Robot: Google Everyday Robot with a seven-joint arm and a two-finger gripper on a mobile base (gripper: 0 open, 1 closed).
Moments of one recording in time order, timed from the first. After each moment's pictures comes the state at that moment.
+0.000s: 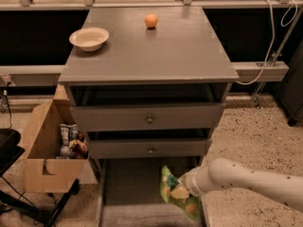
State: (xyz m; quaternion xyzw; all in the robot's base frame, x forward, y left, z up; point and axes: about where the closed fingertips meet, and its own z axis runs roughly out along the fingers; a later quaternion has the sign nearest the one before) arm 0.471 -0.110 0.422 -0.45 0.84 0.20 0.22
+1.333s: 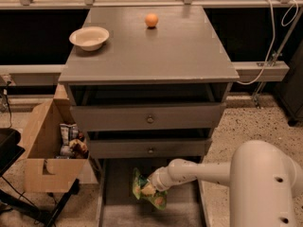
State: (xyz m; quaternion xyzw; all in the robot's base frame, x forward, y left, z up) arm 0.547 0.021 0.271 -0.51 0.79 0.24 0.23
